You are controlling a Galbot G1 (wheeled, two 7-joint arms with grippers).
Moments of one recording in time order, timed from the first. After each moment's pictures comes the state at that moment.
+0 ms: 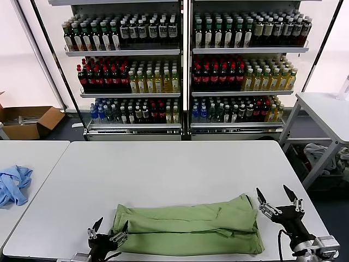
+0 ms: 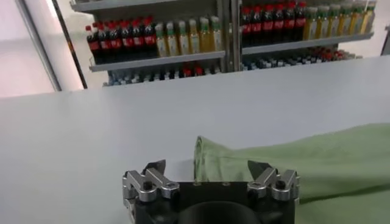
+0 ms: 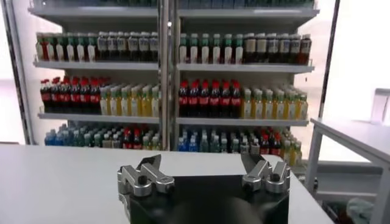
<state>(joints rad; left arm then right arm) 1.72 -0.90 -0.30 -2.20 -0.51 0.21 -0.47 -1.85 0.83 0.75 2.25 0.66 0.02 0.25</state>
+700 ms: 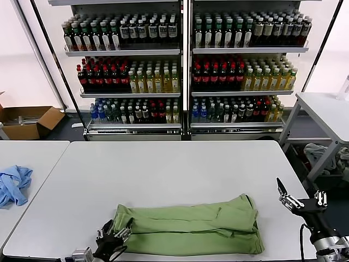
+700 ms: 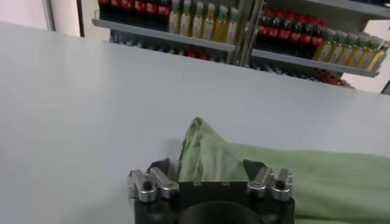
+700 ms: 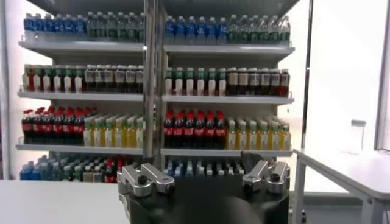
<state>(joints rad) 1.63 -0.96 -0.28 -2.10 -0.74 0.16 -0.43 -1.86 0.83 0.87 2.20 0.70 0.12 0.19</state>
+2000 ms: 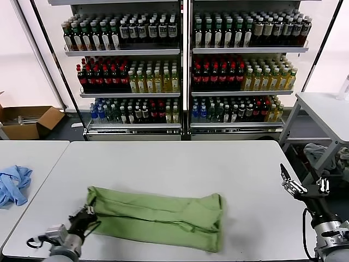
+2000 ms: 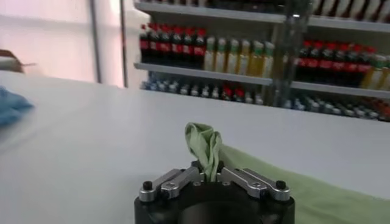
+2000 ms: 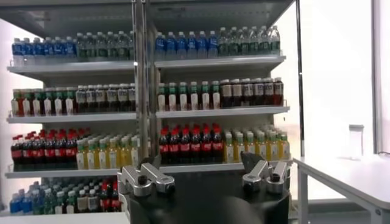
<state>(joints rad) 1.57 -0.89 -0.53 -2.06 -0.80 0.17 -0.45 -1.74 0.81 0.84 2.18 0.78 0.08 0.20</state>
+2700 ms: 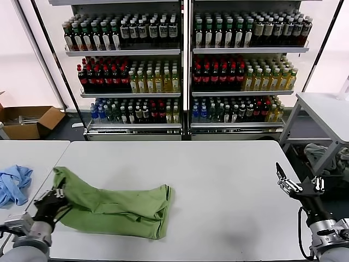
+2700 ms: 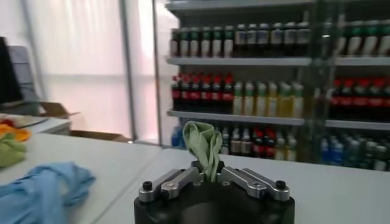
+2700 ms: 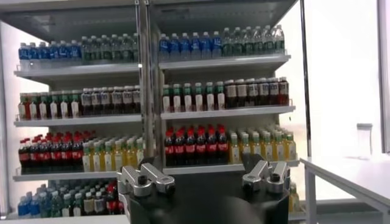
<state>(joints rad) 1.62 -0.91 -0.73 -2.25 -0.78 0.31 -0.44 -1.71 0.83 0.81 2.19 0.77 0.07 0.20</state>
